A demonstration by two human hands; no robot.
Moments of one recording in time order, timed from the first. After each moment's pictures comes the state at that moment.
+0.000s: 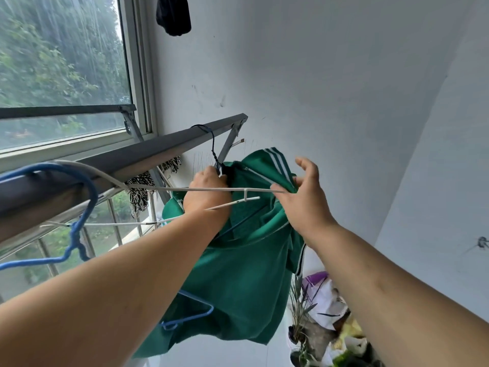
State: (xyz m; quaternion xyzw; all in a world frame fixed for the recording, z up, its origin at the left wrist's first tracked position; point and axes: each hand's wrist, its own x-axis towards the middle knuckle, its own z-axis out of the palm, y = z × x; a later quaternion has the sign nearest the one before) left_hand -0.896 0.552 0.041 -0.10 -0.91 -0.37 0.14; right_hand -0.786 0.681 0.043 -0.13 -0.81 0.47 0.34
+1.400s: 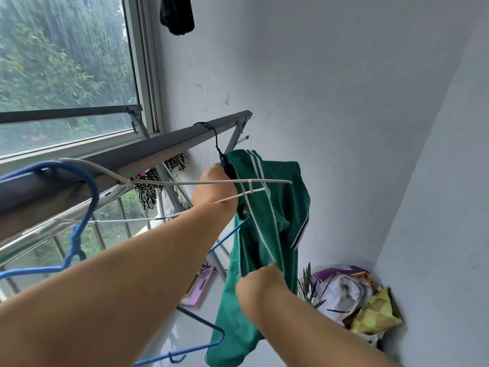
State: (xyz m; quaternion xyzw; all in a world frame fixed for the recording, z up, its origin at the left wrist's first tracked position) left_hand -0.883 0.555 0.044 -0.09 -0.89 -0.42 0.14; right_hand -0.764 0.599 -0.043 0.07 -0.93 -0.30 -0.17
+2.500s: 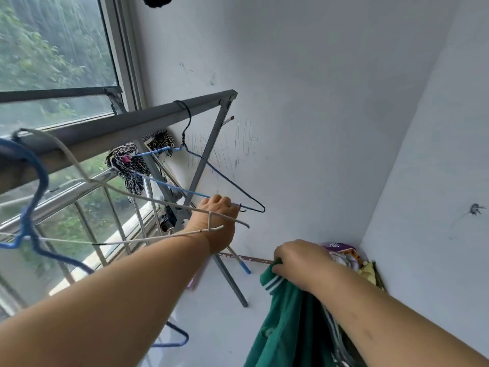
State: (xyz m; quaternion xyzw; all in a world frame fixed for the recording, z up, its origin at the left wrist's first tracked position) left_hand -0.877 0.556 -0.044 -0.39 -0.91 0.00 0.15; right_hand -0.740 0.700 -0.055 -0.14 -0.99 0.02 -0.10
